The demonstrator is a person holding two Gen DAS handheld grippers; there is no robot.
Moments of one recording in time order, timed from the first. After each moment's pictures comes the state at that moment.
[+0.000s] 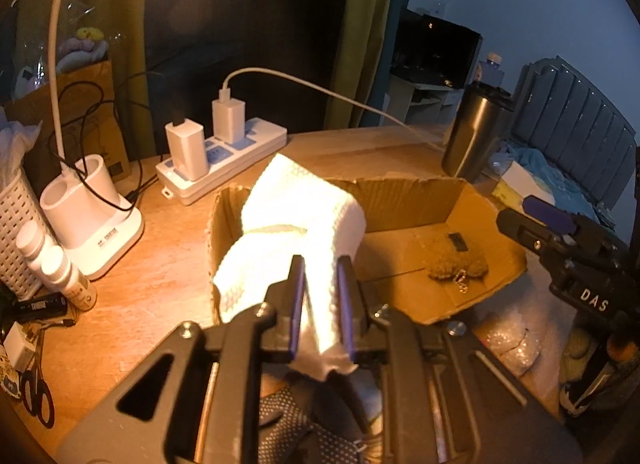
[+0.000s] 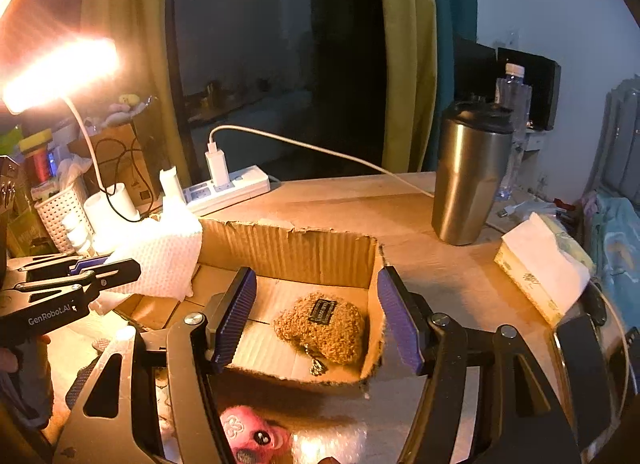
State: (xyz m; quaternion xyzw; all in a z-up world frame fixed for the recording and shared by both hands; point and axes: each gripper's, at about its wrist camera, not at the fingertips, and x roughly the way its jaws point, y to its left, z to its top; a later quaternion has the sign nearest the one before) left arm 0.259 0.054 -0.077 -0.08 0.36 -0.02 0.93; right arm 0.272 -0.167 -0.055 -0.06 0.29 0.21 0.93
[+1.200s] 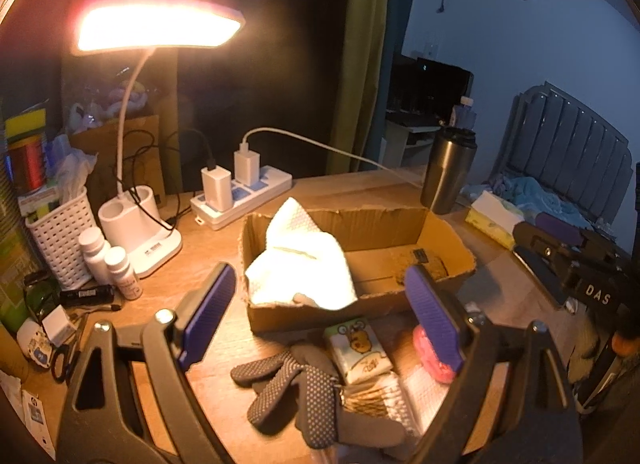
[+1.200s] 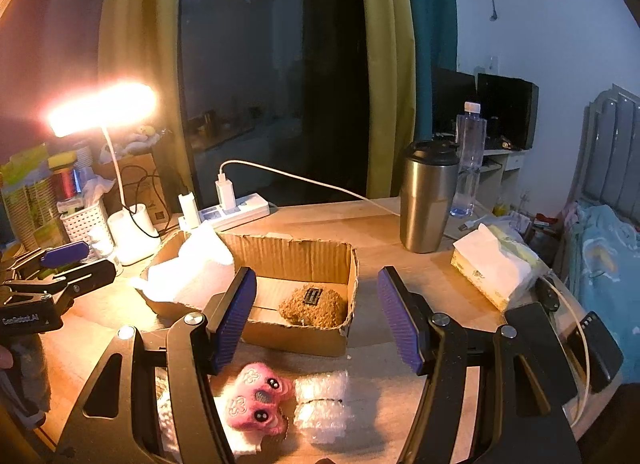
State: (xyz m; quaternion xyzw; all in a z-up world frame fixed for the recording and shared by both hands) left arm 0.169 0.044 -0.031 -0.07 0.28 0.00 0.96; right arm 0.195 -0.198 -0.014 -0.05 0.24 0.20 0.95
